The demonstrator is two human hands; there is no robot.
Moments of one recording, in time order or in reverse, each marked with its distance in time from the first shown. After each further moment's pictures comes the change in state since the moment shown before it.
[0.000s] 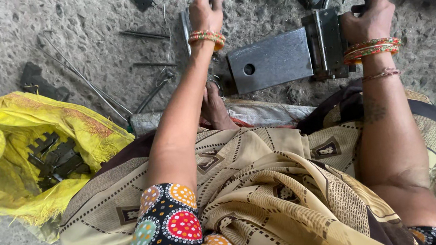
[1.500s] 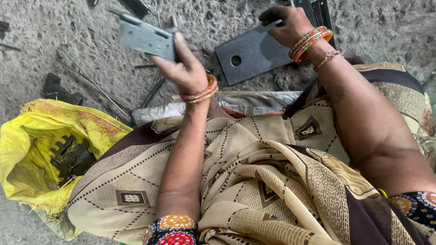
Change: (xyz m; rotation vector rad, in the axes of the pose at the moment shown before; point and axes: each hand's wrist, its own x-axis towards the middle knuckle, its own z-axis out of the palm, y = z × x) left_hand -0.123 0.199 -0.145 -0.531 0.388 0.126; right_hand -0.022 -0.084 0.043 0.245 -0.440 -0.093
